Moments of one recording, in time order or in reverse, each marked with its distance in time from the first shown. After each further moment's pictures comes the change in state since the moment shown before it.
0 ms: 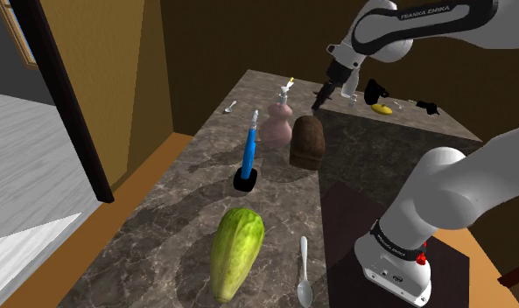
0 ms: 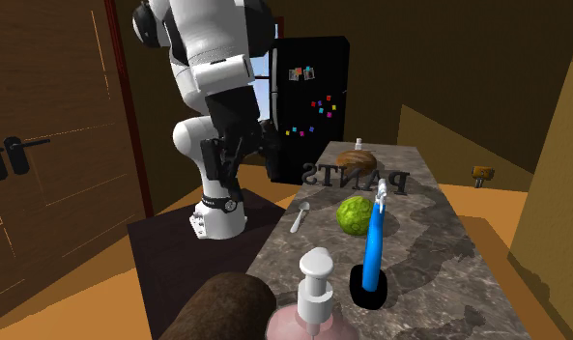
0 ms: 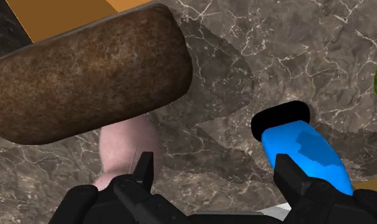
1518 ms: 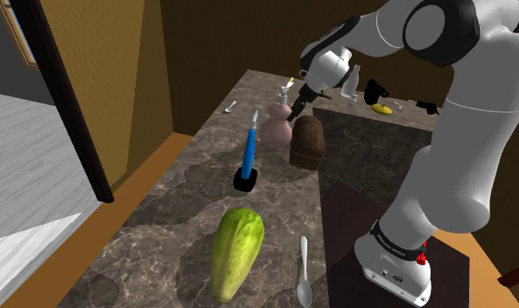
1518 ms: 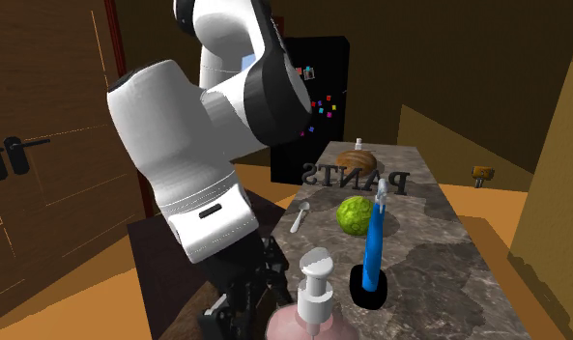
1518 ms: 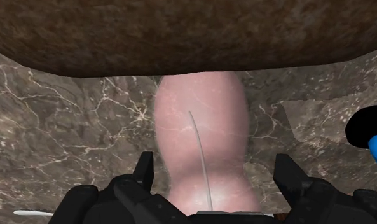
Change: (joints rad) arm 0.199 0.764 -0.326 0.333 0.807 0.217 -0.963
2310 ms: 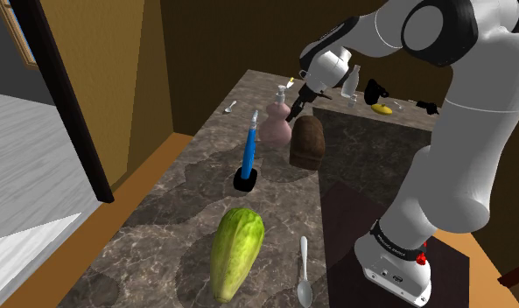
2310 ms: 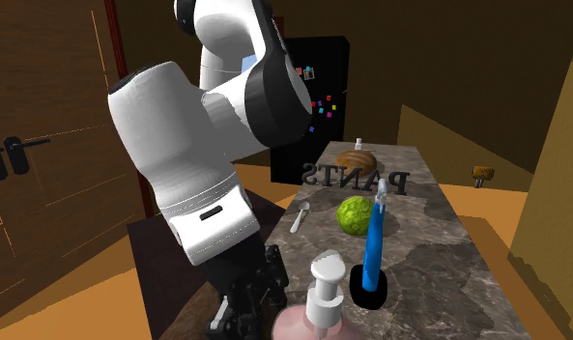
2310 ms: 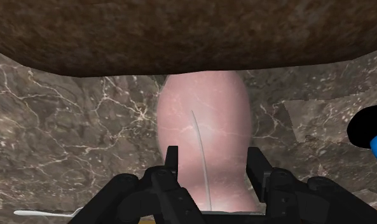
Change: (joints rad) arm -0.002 0.007 0.003 0.003 0.008 0.002 -0.003
